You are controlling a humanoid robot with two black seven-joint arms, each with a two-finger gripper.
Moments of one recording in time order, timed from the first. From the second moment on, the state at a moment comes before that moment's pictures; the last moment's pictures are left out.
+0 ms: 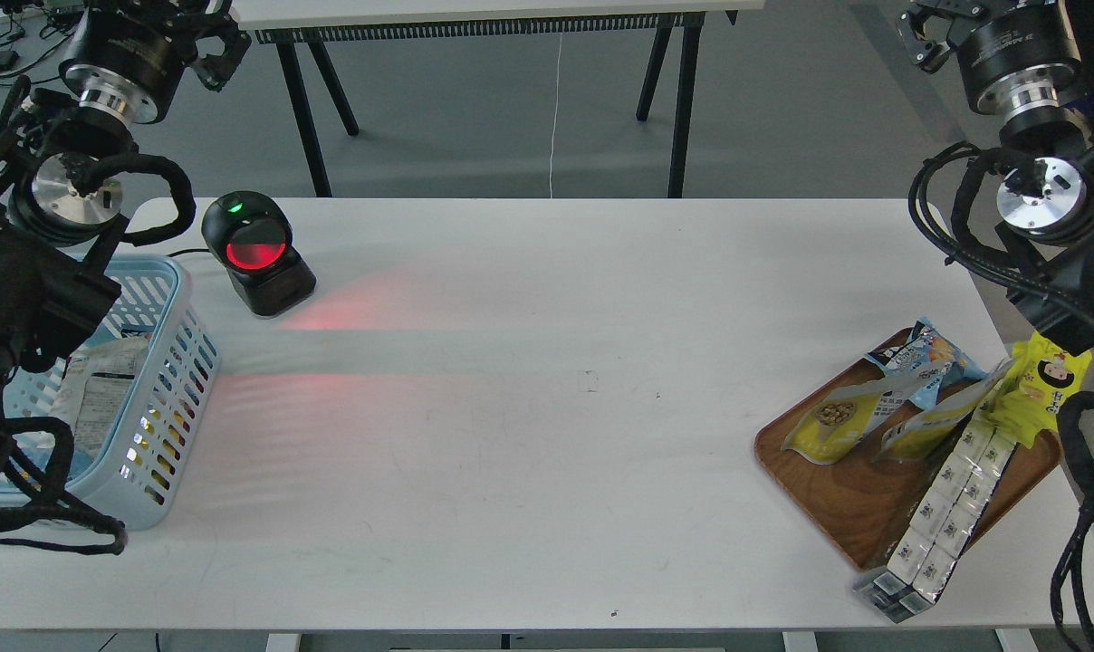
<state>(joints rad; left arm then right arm) -1.05 0.33 -0.82 -0.39 -0.15 -0.49 -0.19 1.13 -0.33 0.56 0.30 0.21 0.49 0.44</state>
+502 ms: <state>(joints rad) -1.05 0.35 -0.82 -0.39 -0.15 -0.49 -0.19 1.34 -0.44 0.23 0.47 0.03 0.49 0.45</state>
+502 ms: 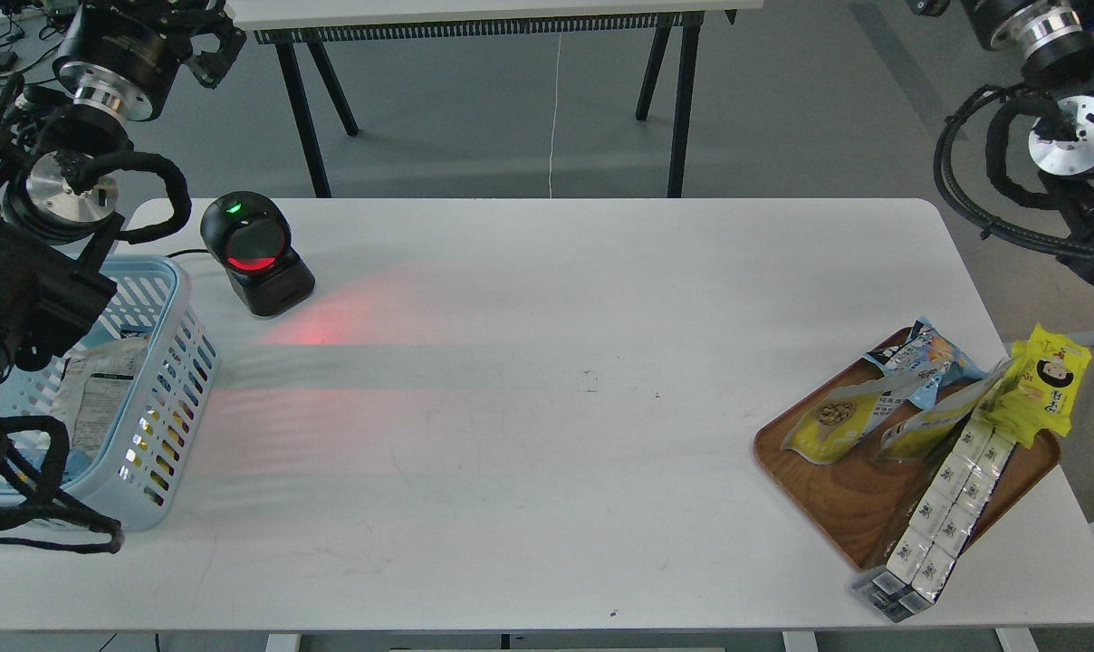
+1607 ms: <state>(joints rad) -1.06 0.39 -0.81 -0.39 -0.15 -0.49 -0.19 1.85 -0.79 -0.56 1.61 -1.79 0.37 0.49</state>
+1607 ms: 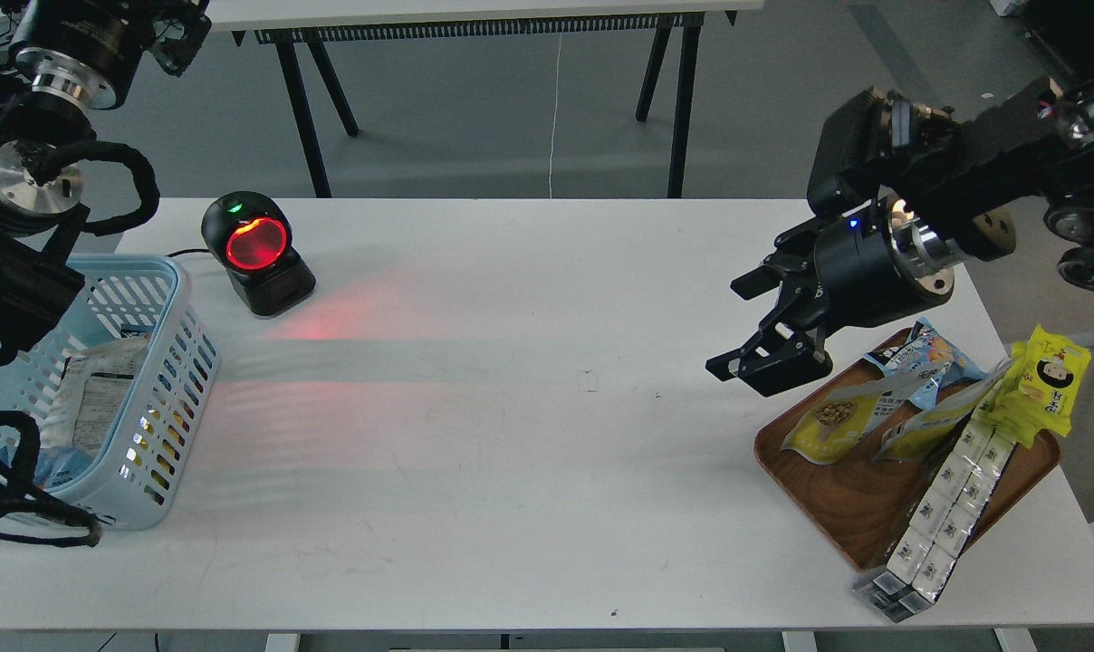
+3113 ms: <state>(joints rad) -1.06 0.38 -0.82 -0.38 -0.15 -0.49 -0.19 1.69 -0.78 -0.71 1.44 -2.09 0.29 0.49</state>
